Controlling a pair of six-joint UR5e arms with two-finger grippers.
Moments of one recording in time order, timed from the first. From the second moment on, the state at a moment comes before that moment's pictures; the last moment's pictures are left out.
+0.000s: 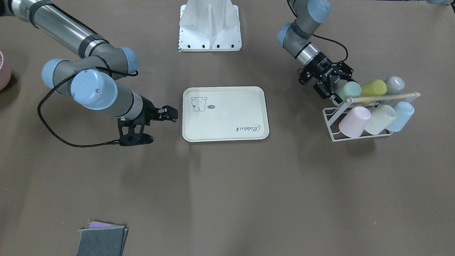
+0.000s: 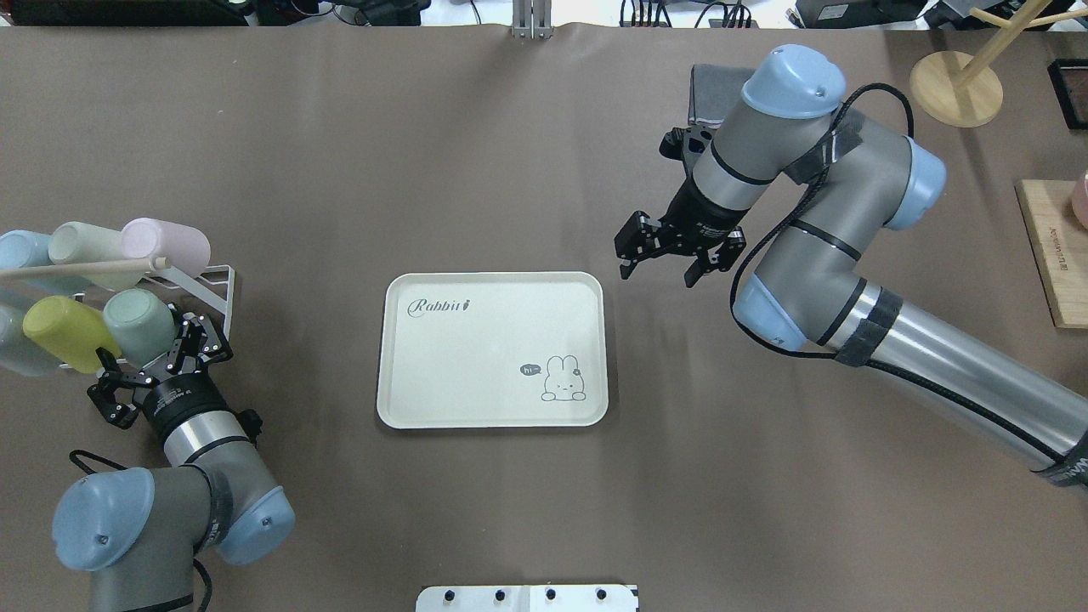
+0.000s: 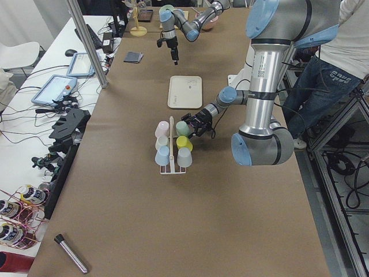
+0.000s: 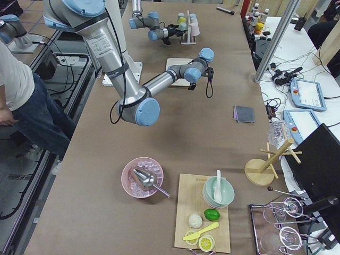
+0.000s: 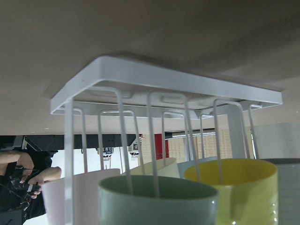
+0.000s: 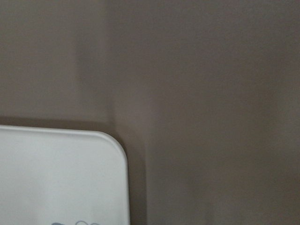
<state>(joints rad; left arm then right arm) -0.19 -1.77 -1.89 -0.69 -0.65 0.49 0.79 -1.00 1.49 -1.30 2.41 1.02</state>
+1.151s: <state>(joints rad) -0.19 -1.80 -1.85 -0.69 -0.64 0.54 0.99 -1.49 1.85 -1.31 2.42 0.60</state>
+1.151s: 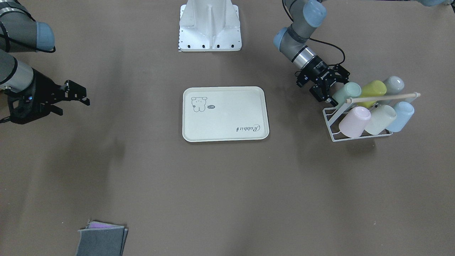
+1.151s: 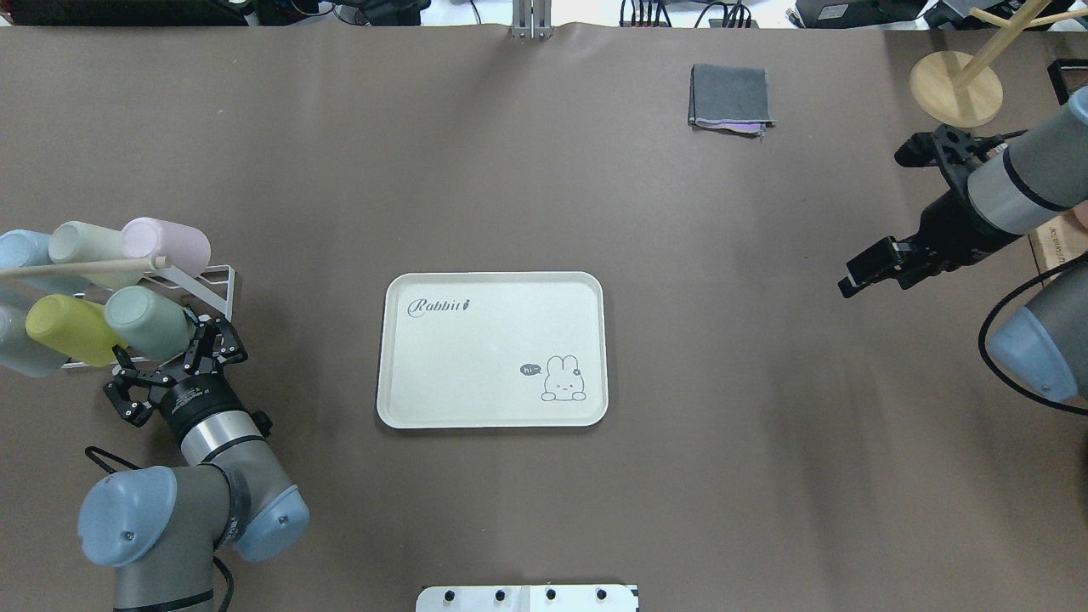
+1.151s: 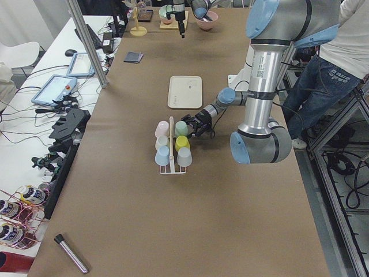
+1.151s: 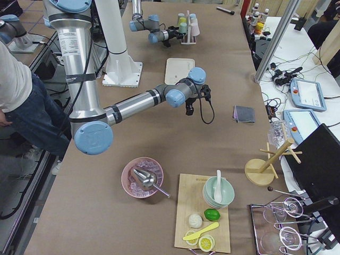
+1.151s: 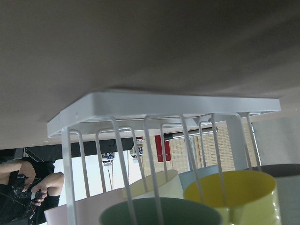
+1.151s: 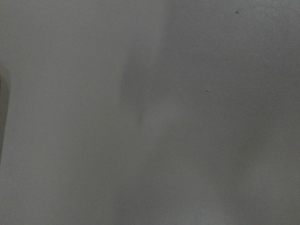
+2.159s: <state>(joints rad) -0.20 -1.79 -1.84 -0.69 -0.58 0.56 1.24 -1.57 1.88 -1.69 2.37 0.16</state>
